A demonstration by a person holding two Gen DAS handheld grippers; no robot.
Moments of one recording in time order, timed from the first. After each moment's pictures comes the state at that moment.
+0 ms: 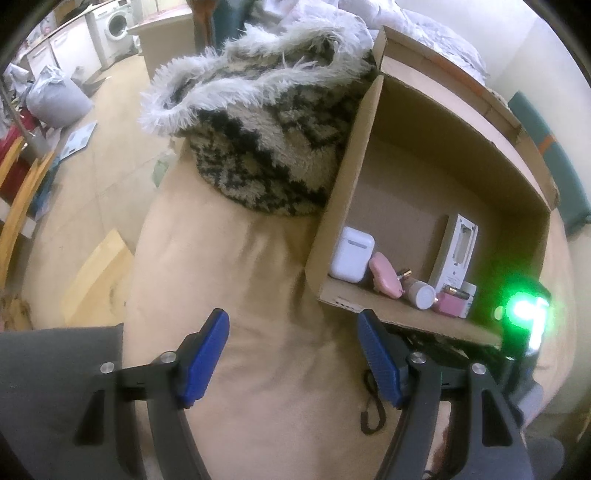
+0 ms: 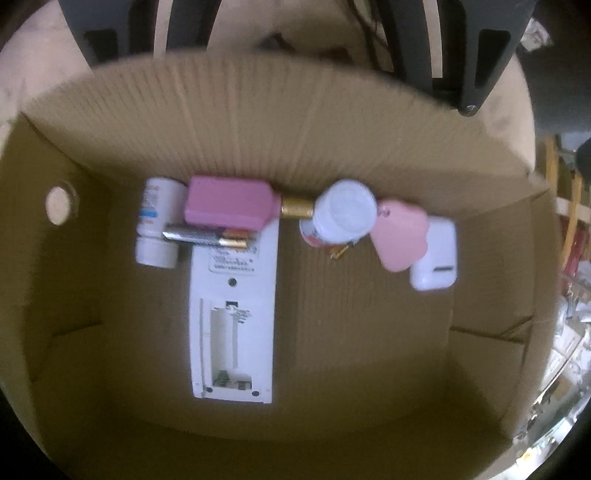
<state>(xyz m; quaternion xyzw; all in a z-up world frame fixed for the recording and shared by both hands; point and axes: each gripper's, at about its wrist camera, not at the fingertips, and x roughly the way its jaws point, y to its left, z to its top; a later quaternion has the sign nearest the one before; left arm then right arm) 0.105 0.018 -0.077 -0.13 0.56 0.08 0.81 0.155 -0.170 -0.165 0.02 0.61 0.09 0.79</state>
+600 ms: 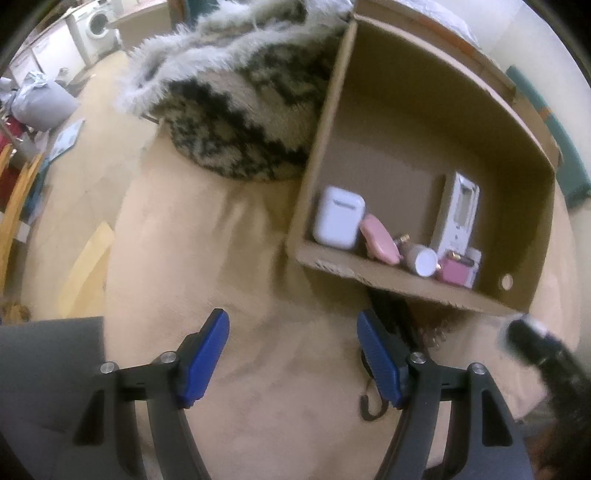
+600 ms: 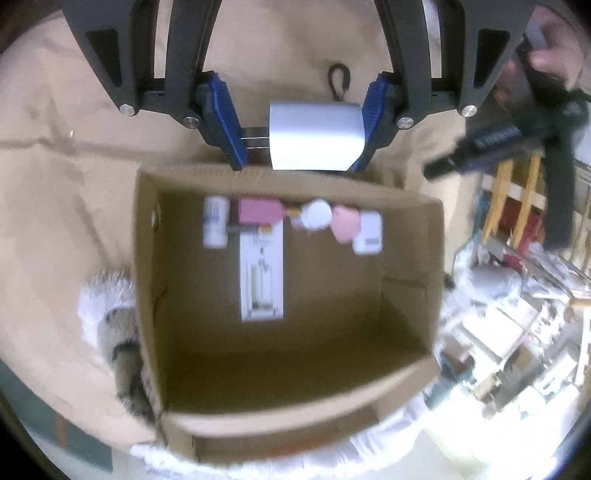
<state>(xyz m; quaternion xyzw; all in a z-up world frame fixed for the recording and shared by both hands) 0.104 -0.005 -0.107 -0.11 0.60 0.05 0.79 0.111 -0.228 -0.075 0.09 0.54 0.15 0.83</state>
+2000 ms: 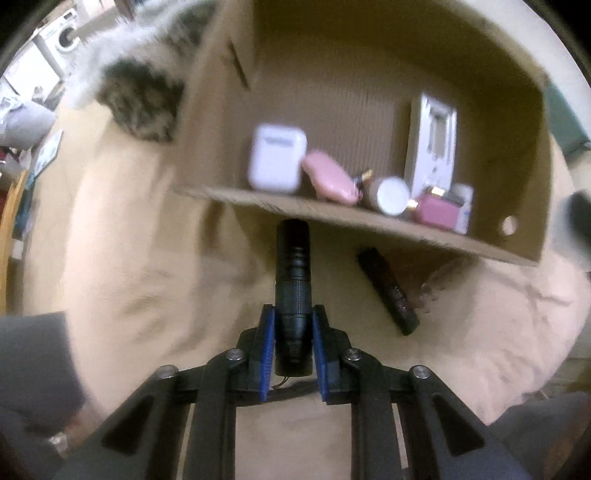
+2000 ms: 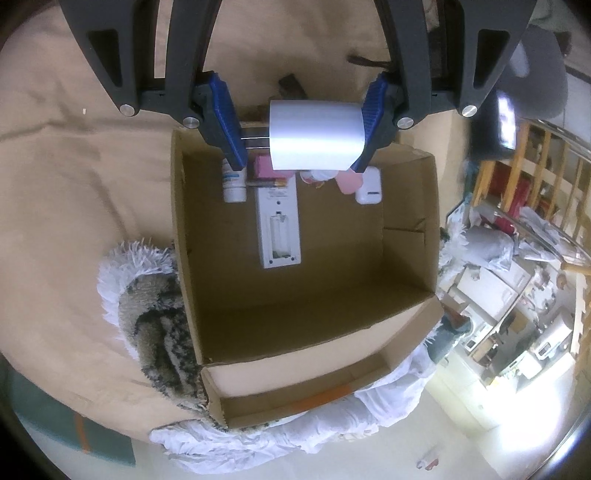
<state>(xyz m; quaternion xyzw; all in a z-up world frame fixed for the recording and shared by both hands) 0.090 -0.056 -0.130 -0.06 0.62 0.03 0.78 0.116 -0.269 -0.051 0.13 0.49 0.14 0.85</state>
